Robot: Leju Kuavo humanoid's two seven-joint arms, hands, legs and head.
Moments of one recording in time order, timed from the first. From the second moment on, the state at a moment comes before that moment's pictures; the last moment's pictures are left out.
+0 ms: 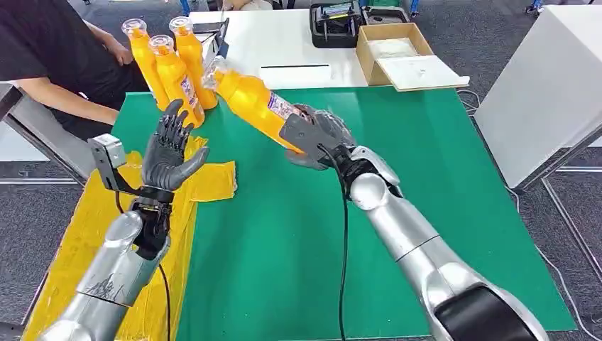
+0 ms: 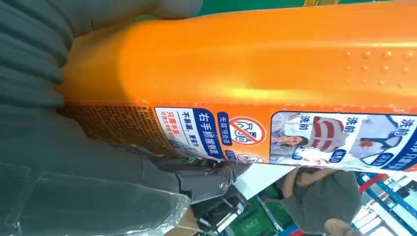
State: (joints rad) left arm -0.45 0.07 -0.20 -1.24 0.42 -0.08 -0.37; right arm -0.82 0.12 0.65 -0.82 0.43 0.09 0.00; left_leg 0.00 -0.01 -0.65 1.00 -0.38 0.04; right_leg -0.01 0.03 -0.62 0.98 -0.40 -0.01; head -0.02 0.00
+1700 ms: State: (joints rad) left arm -0.52 -0.08 -0.23 -1.25 0.54 0.02 -0.25; right arm -0.81 0.32 0.82 -0.76 0.45 0.05 0.11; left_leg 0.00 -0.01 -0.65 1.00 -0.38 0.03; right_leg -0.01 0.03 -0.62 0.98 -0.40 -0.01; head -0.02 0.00
